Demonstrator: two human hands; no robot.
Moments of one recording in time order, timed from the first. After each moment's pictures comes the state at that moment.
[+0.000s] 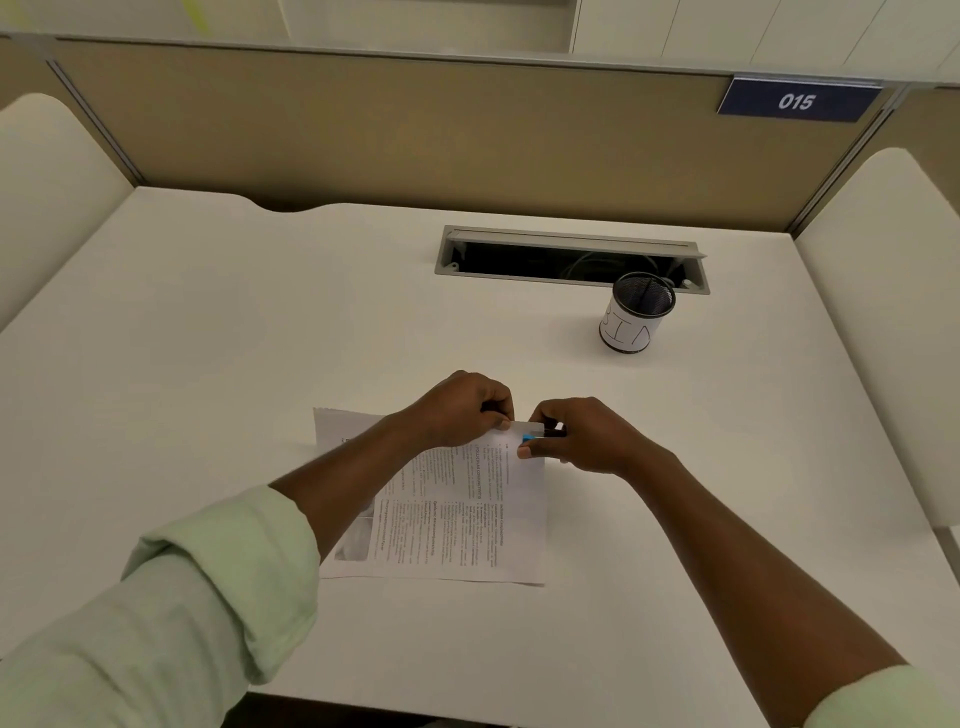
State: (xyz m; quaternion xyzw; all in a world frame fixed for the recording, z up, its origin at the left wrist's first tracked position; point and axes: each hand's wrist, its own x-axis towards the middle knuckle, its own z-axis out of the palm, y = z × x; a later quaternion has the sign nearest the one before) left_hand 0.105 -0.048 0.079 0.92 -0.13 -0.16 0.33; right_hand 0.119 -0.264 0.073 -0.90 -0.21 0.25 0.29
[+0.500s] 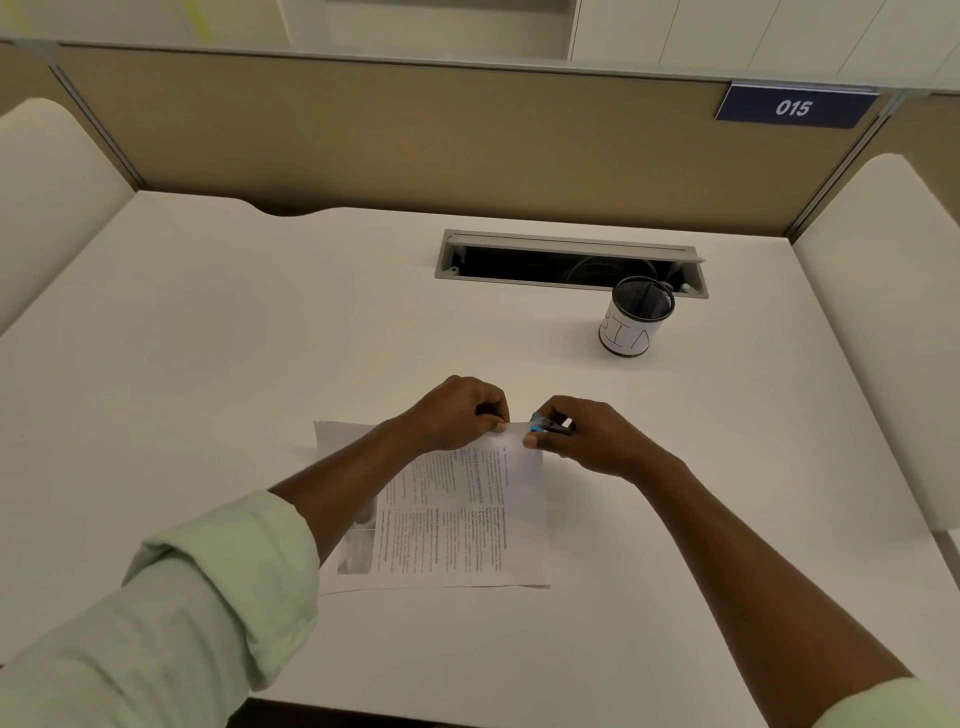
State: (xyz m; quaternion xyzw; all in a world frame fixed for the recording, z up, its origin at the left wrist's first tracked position) left_hand 0.105 -0.043 0.077 0.92 -0.11 -0.16 0.35; right_hand 0.119 -0.273 0.071 -0.89 -0.17 0.23 0.35
